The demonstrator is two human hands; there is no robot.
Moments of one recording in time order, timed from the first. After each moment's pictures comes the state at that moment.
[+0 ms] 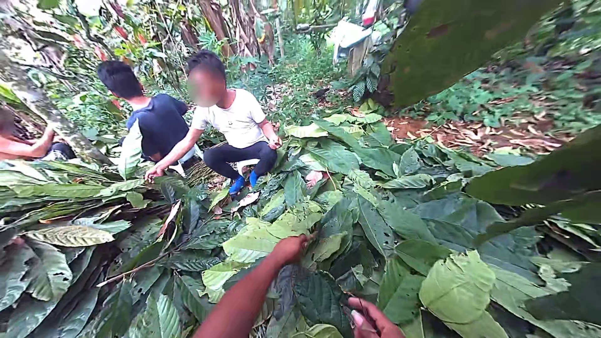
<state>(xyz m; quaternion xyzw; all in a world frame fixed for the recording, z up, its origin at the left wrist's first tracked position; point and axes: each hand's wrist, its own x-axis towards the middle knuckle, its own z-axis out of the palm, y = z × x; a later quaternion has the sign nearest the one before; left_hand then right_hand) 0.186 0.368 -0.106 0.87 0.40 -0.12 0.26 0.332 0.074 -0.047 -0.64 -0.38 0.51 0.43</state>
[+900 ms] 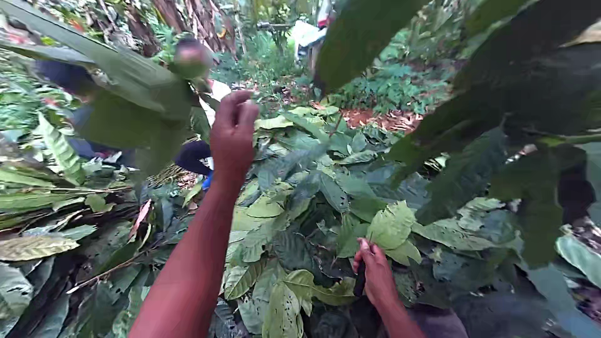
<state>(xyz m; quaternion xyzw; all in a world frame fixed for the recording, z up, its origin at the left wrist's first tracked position) 0.189 0.278 0.201 0.79 0.29 0.49 0.21 0.353 0.030 -0.072 -0.65 -0.16 0.33 0.67</state>
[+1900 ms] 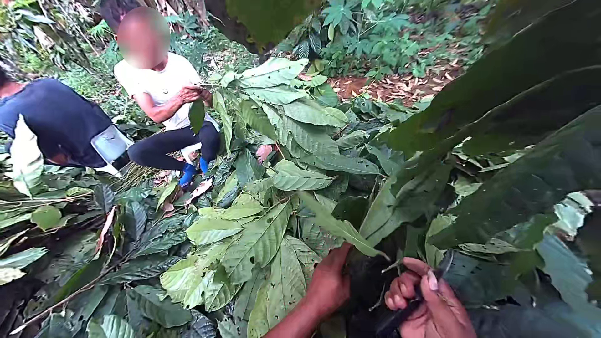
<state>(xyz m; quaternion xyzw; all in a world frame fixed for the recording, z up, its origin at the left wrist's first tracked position) 0.319 0.136 -0.102 0.84 0.27 0.12 0.46 0.411 -0.001 -0.039 -0.45 -0.16 0.31 0.83</state>
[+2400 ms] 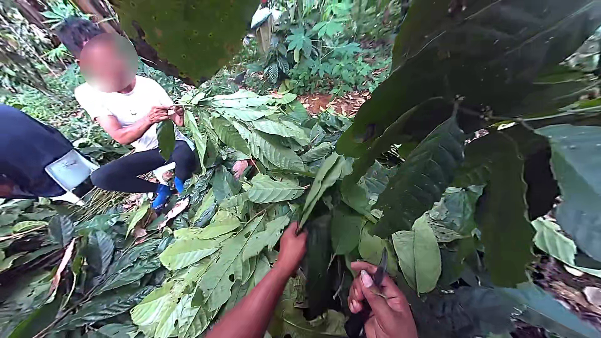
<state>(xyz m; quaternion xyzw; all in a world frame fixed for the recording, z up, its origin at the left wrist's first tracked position) 0.370 0.204 -0.088 0.71 0.41 0.15 0.55 0.401 -0.005 -0.037 -0.48 -0.17 0.30 0.81</state>
